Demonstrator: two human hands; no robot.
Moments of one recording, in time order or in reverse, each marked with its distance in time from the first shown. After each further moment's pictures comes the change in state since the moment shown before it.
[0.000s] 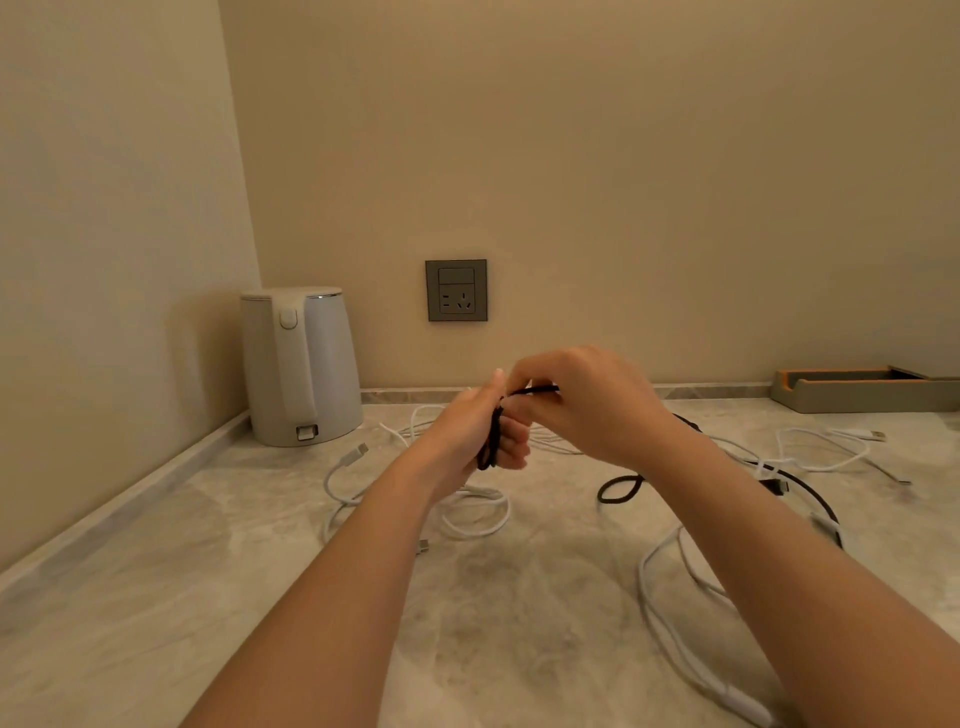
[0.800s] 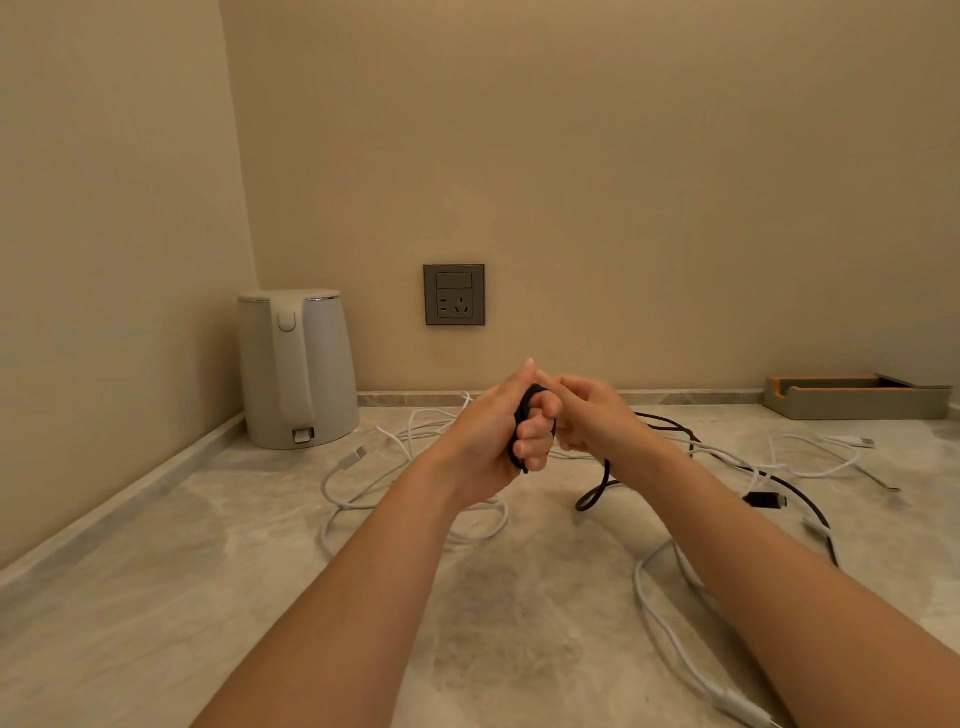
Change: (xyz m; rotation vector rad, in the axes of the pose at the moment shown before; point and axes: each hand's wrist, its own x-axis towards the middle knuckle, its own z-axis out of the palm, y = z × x) left_hand -0.008 0.009 0.018 -0.247 -0.300 0.015; right_hand 0.001 0.040 0.044 1.050 -0.038 0.519
